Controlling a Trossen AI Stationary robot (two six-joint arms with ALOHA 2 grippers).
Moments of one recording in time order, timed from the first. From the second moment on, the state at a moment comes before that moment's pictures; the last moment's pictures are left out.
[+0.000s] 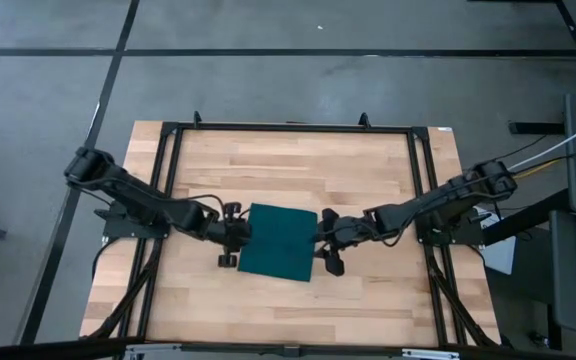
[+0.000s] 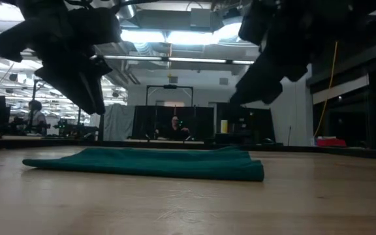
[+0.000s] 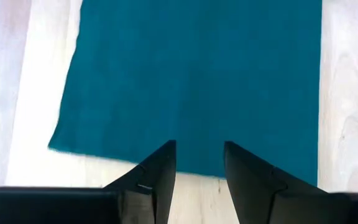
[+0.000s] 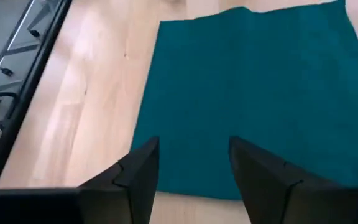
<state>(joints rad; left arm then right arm) -0.34 1.39 0.77 -0.45 -0.27 -0.26 0.29 1.57 0.76 0.15 0.04 0.35</state>
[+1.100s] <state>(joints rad) -0.27 1.49 0.68 -0.20 -0.24 -0.24 0.24 1.70 0.75 0.18 0.01 0.36</state>
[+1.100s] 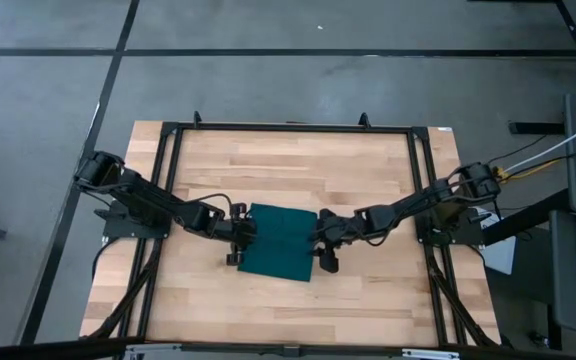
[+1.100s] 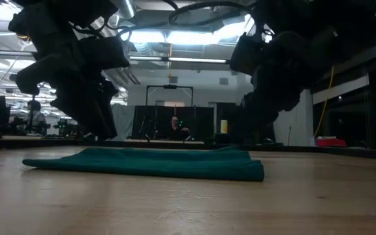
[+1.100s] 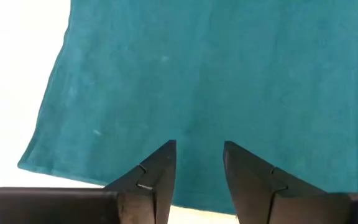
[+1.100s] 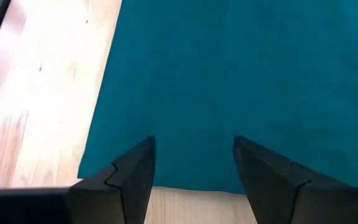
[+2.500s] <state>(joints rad) -0.25 1.62 0.66 -0.06 -0.20 -0.20 0.23 1.79 0.75 0.25 0.02 0.38</state>
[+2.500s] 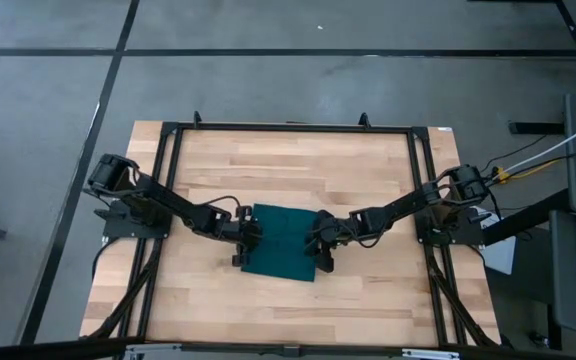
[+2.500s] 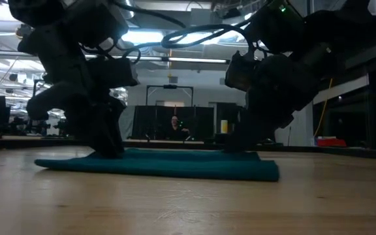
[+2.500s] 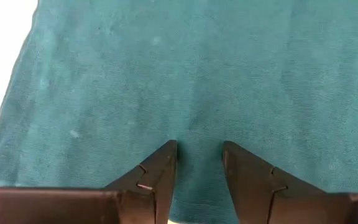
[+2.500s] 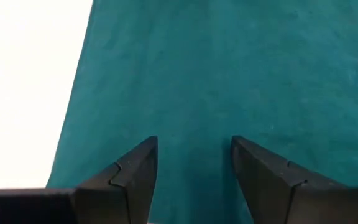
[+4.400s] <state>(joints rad) -0.29 1.63 0.66 -0.05 -0.24 -0.39 0.29 1.88 0.69 0.43 0.00 0.42</state>
